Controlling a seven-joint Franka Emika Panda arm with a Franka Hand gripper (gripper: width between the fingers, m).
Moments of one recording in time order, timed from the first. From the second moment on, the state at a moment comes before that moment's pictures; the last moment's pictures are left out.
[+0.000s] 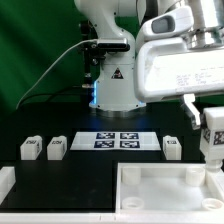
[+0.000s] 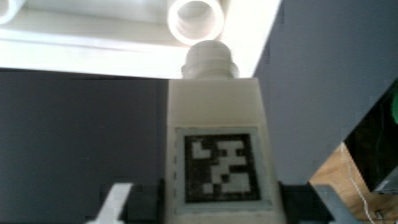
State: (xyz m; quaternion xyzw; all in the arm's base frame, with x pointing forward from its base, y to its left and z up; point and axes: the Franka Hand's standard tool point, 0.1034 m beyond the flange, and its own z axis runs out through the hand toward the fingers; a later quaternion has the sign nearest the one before) arm 0.623 0.112 0.139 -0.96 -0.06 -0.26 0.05
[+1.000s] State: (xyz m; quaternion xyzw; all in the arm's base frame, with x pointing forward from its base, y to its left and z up) arm 0.622 0.117 0.090 -0.96 -0.06 -0.28 0.05
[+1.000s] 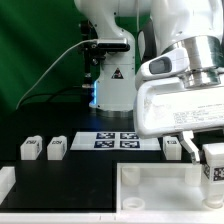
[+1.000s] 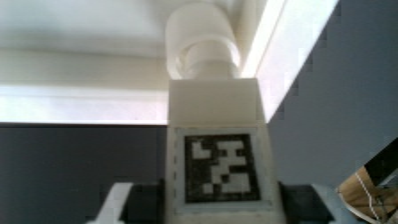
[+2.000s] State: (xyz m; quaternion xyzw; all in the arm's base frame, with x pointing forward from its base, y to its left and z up) arm 0.622 0.116 0.081 -0.95 -0.02 -0.30 0.04
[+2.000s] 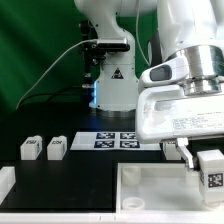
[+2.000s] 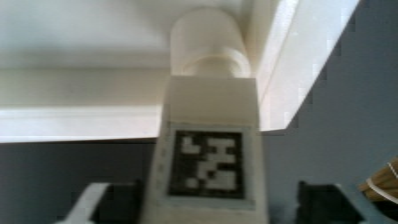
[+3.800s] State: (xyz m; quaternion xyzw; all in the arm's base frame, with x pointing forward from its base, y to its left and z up) arm 0.621 0.114 0.082 -1.00 -0.02 -0.04 0.06
